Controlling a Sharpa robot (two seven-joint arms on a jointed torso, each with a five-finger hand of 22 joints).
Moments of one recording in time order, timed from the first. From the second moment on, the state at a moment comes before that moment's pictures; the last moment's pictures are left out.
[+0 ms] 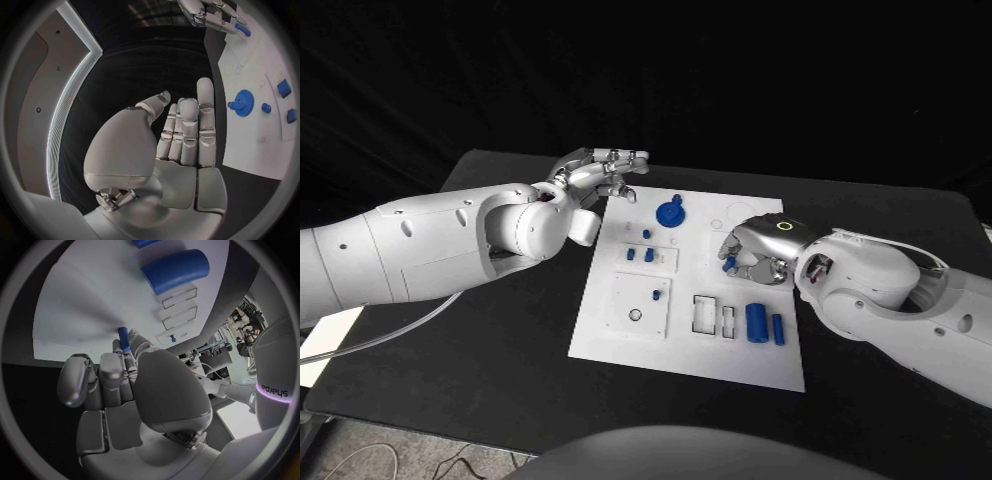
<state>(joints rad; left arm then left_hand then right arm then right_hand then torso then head) 1.22 -0.93 -0.05 1.53 0.07 -0.27 0.34 1.32 -0.14 0.45 -0.01 0.11 1.00 0.17 0.10 0.07 1.00 0.10 0.39 0.20 1.27 0.01 1.05 0.66 0.17 1.27 0.10 0.59 0.67 1.11 -0.75 0.02 1.62 -1.84 -0.10 -0.19 1.49 -0.06 0.22 0.11 0.06 1.06 0.14 0.07 0.07 1.09 0.08 0.14 0.06 1.47 0.00 1.13 0.92 0.08 1.43 0.10 1.28 1.07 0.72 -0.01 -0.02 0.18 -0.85</state>
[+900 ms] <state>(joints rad) 1.22 -0.93 -0.05 1.53 0.07 -0.27 0.34 1.32 -0.14 0.45 -0.01 0.11 1.00 0.16 0.10 0.07 1.00 0.10 0.40 0.20 1.27 0.01 1.05 0.65 0.17 1.27 0.10 0.59 0.67 1.11 -0.77 0.01 1.66 -1.87 -0.17 -0.19 1.49 -0.03 0.36 0.07 0.05 1.17 0.12 0.10 0.10 1.19 0.12 0.12 0.08 1.46 -0.03 1.17 0.96 0.08 1.46 0.07 1.37 1.22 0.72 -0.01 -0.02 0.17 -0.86</state>
